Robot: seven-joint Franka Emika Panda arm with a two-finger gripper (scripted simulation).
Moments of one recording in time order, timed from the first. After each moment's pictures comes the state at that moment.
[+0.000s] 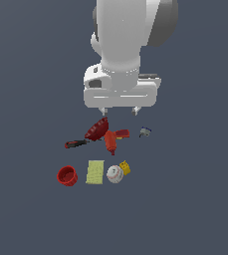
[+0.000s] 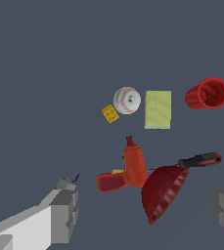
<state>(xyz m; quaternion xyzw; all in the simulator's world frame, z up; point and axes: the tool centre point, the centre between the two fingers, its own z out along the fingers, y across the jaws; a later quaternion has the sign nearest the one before) 0.004 0.020 0.309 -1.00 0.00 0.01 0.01</state>
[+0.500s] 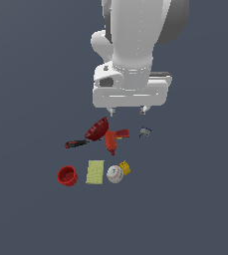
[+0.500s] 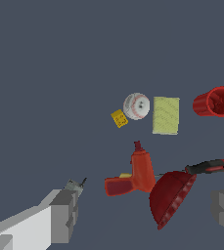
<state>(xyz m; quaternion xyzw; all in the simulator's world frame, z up) 0.011 0.045 0.315 -1.00 -0.02 0.00 0.01</state>
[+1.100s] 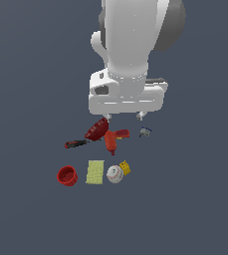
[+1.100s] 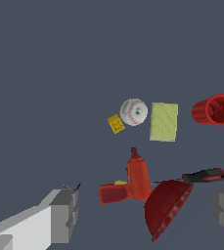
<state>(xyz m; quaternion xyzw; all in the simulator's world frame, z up) 0.026 0.035 0.305 -1.00 -0.03 0.00 0.01</state>
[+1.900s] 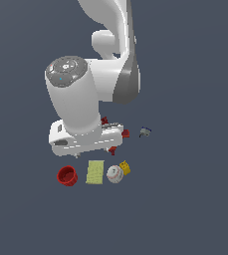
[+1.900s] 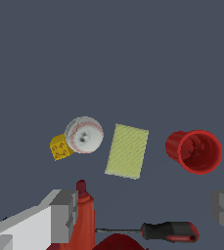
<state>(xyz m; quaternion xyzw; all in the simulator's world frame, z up) 0.097 -0.072 0.214 -1.00 -0.10 0.00 0.01</state>
